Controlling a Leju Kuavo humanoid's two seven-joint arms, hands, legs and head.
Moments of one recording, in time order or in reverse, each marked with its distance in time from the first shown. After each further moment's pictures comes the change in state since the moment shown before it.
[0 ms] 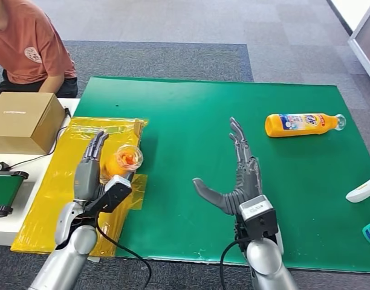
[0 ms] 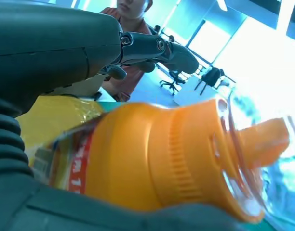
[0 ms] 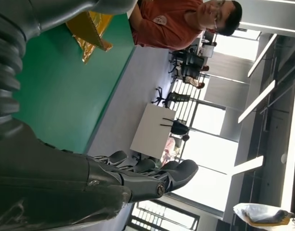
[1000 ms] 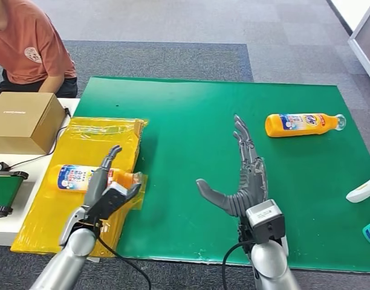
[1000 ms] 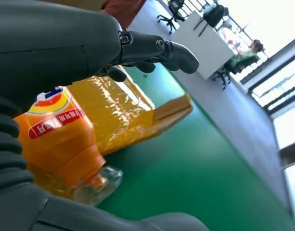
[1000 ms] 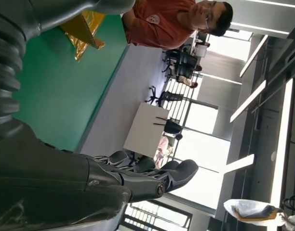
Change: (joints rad) left arm 0.024 0.018 -0.008 0.066 0.329 -0.137 -0.140; right arm 0.020 0.005 -0.024 -0.048 0.010 0.027 -0.007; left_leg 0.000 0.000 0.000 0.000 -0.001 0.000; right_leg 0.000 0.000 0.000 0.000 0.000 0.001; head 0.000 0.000
